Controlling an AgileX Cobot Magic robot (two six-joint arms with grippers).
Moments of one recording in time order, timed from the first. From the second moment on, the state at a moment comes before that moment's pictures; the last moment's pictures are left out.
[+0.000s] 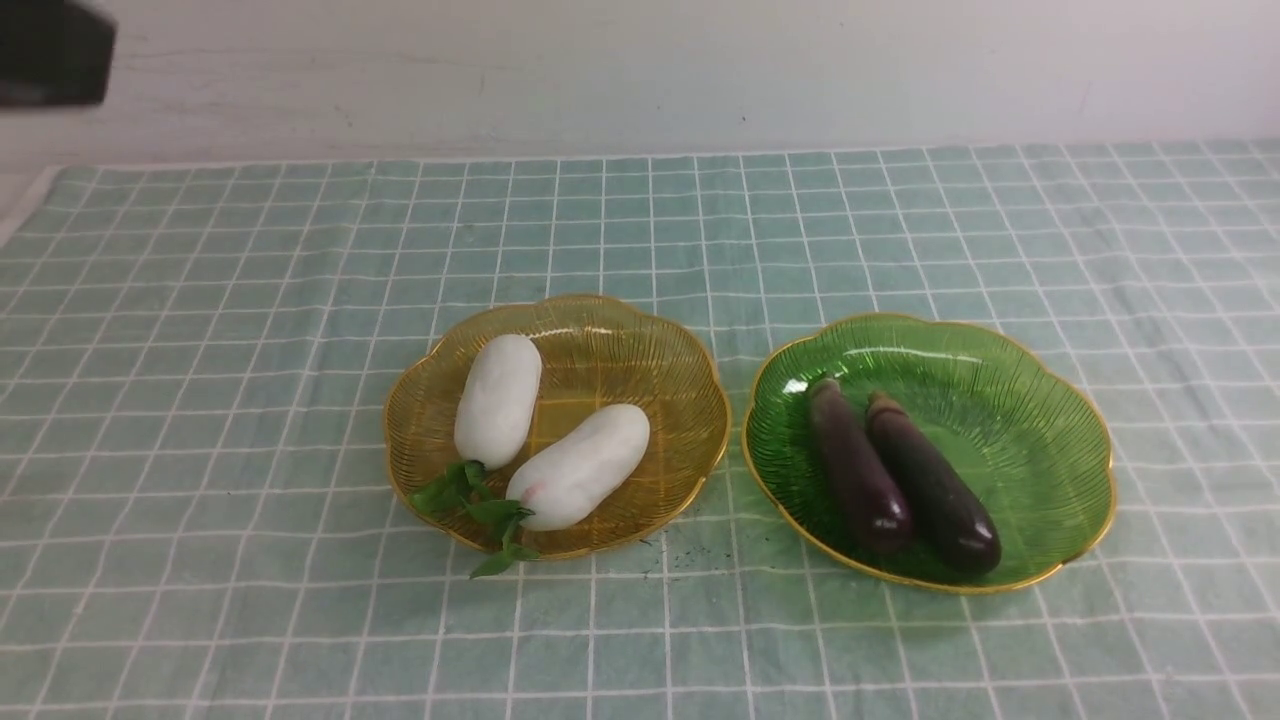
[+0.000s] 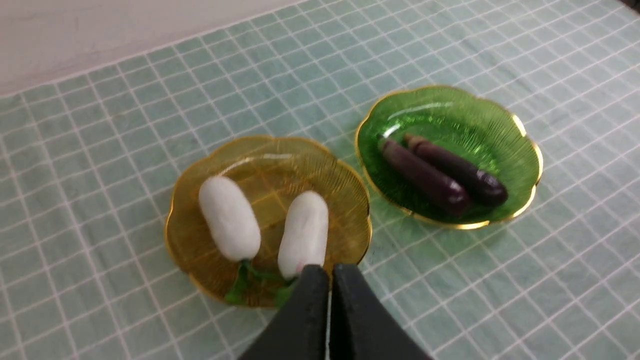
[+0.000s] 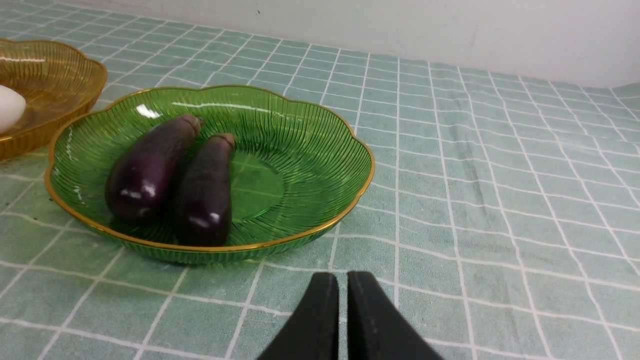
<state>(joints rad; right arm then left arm) 0.06 -0.01 0.03 0.08 0.37 -0.20 -0.17 0.95 -1.49 -0.30 1.26 0.25</state>
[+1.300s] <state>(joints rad) 0.06 -0.01 0.03 0.08 0.37 -0.20 -0.17 0.18 -0.39 -0.36 0.62 0.27</state>
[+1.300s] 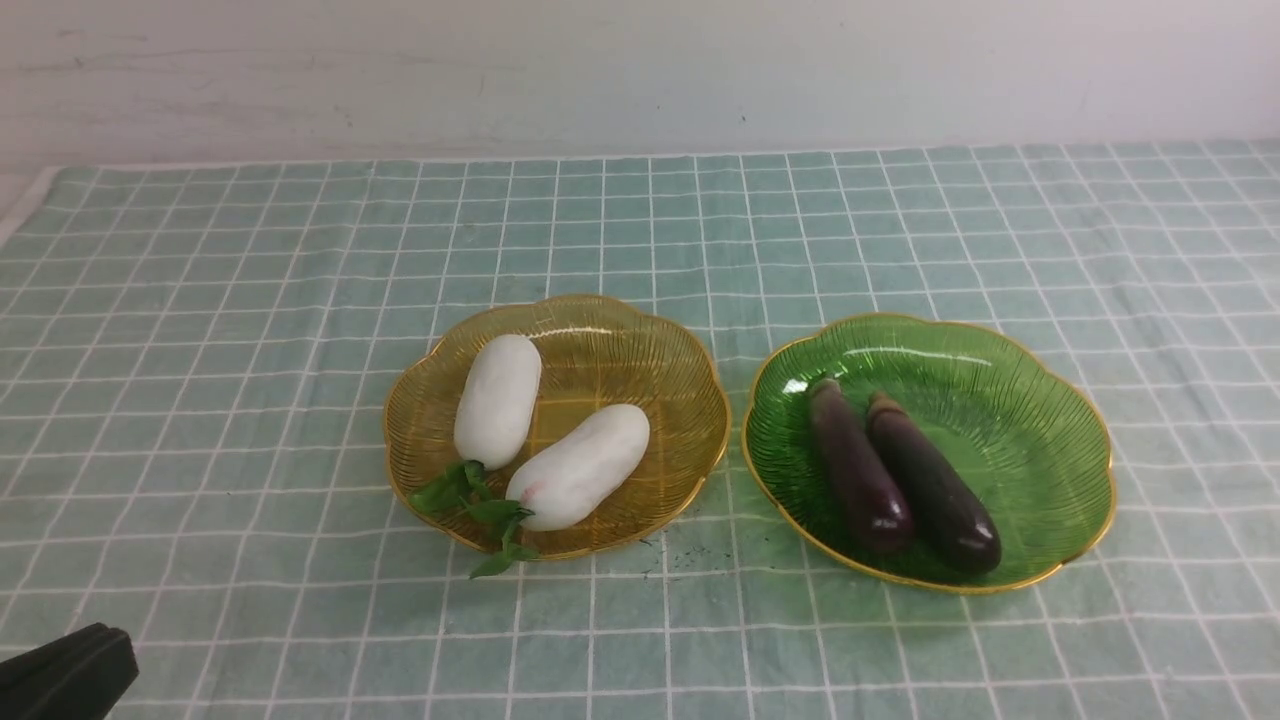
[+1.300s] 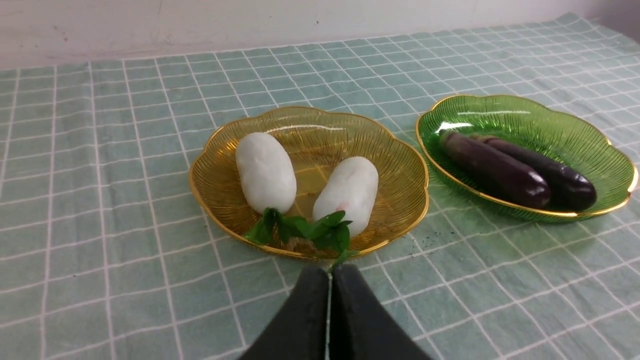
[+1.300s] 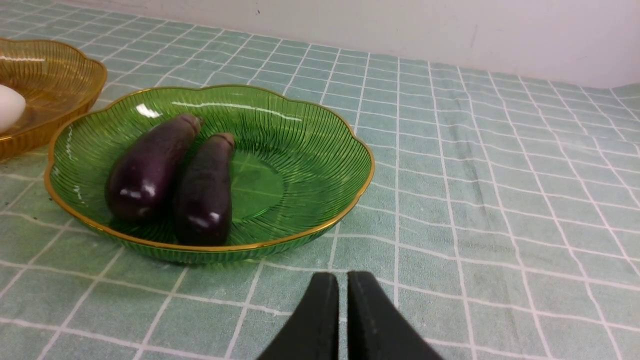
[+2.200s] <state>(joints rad) 0.06 -0.01 0.03 0.08 0.37 -0.21 0.00 -0.01 -0.03 -0.07 0.45 0.04</state>
